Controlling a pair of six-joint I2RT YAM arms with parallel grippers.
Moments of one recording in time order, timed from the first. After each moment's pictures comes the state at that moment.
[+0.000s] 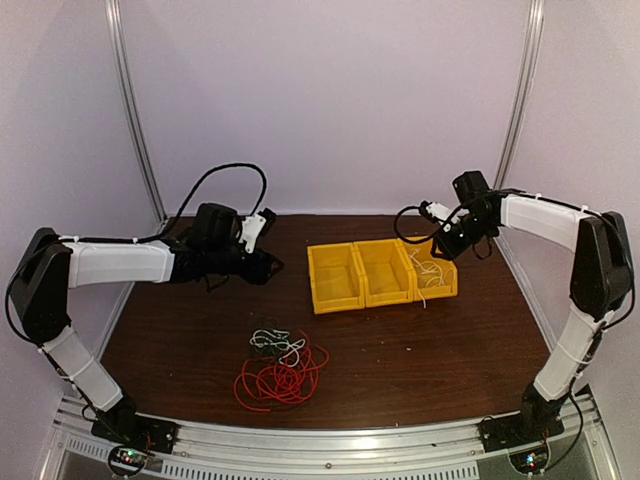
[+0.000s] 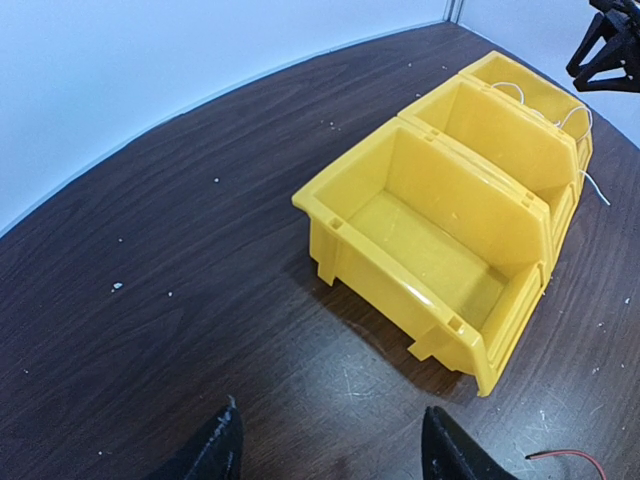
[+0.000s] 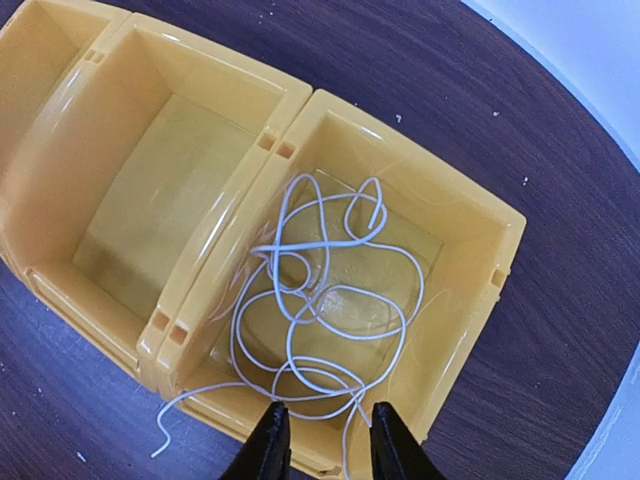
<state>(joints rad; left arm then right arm) -0.60 1.61 1.00 0.02 0.14 0.03 0.24 1.77 1.40 -0.65 -0.14 -0.37</state>
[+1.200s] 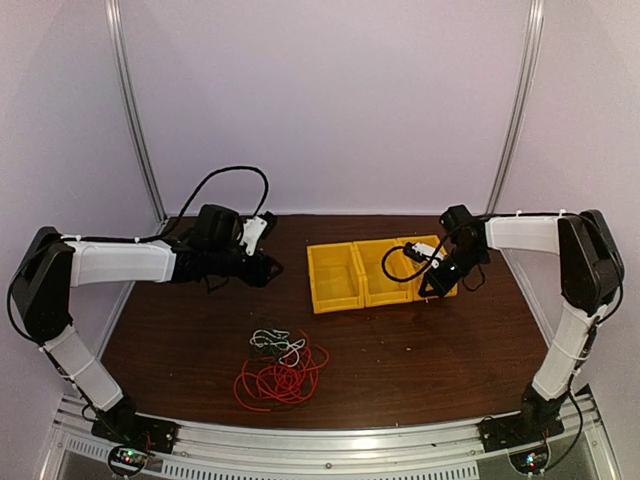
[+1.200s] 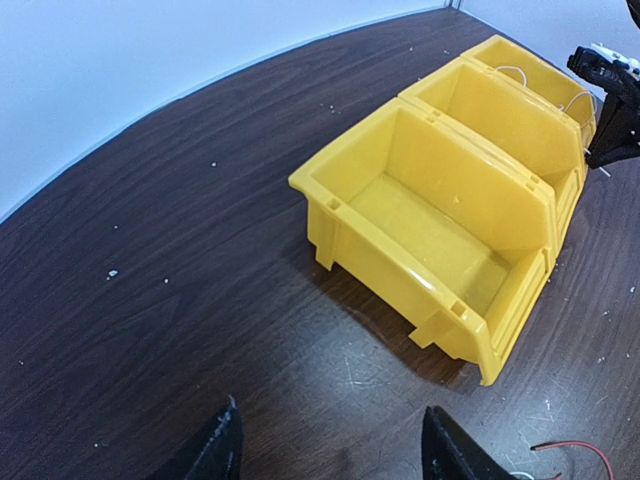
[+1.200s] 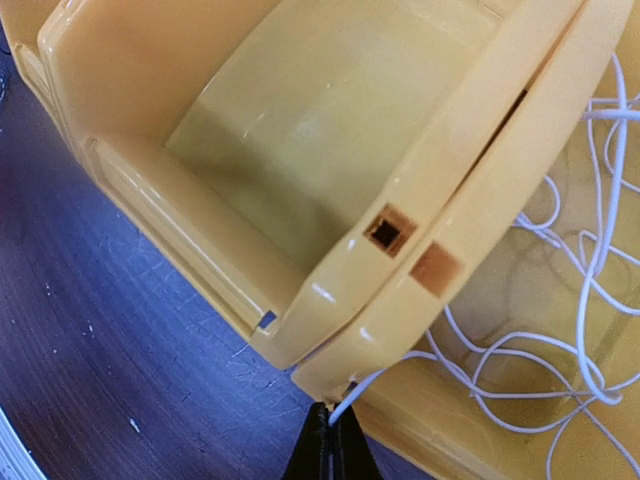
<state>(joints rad) -0.60 1.62 1.01 0.00 0.13 0.04 0.29 1.81 1.21 -0.65 -0.37 -0.42</state>
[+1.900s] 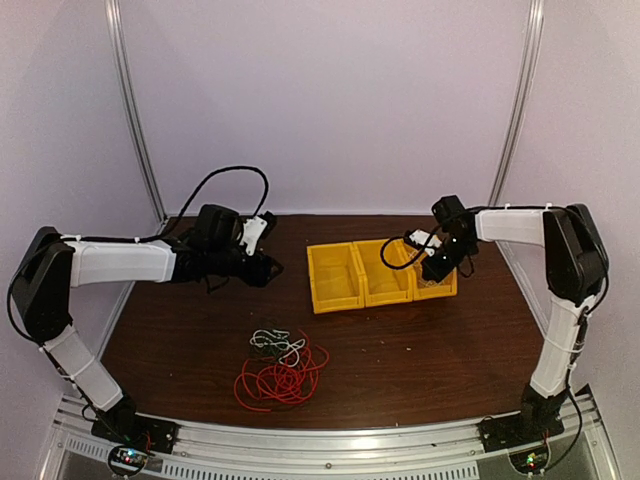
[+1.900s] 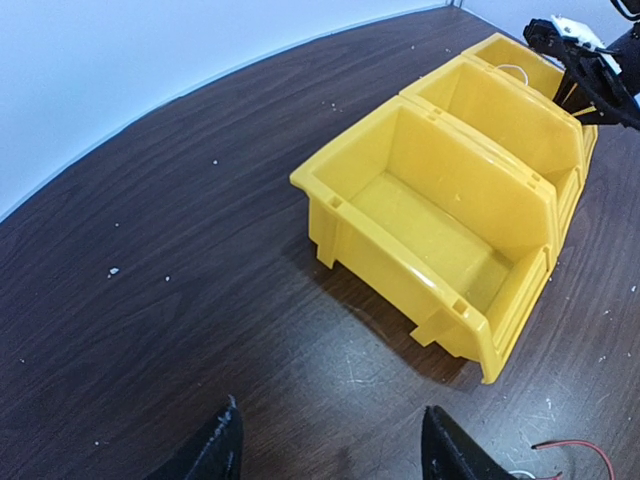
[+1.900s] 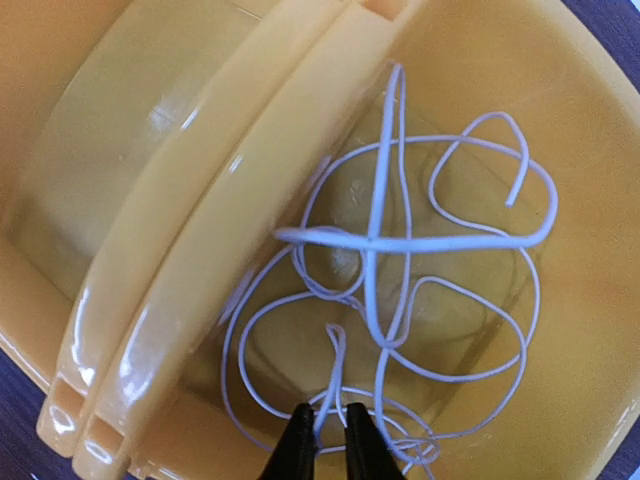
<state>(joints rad) -0.60 1.62 1.01 0.00 0.13 0.04 0.29 1.92 1.36 -0.59 -0.11 -0.42</state>
